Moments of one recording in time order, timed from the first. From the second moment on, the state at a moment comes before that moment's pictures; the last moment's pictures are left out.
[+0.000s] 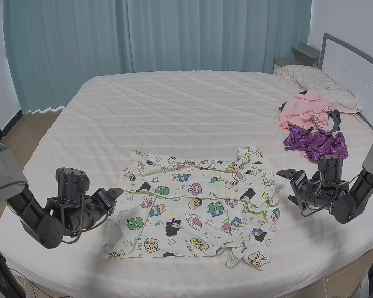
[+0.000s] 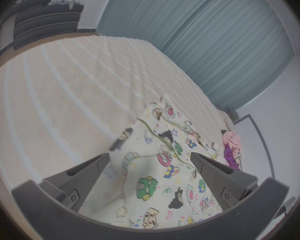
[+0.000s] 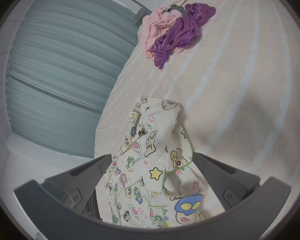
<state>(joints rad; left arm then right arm) -0.26 1.94 -0.48 -0.87 0.10 -0.87 0.14 2.08 -0.59 -0.99 0.14 1.04</state>
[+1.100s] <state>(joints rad) -0.36 2.14 -0.48 -0.91 0.11 -0.90 0.15 2.07 -0.56 -1.00 0.13 1.03</state>
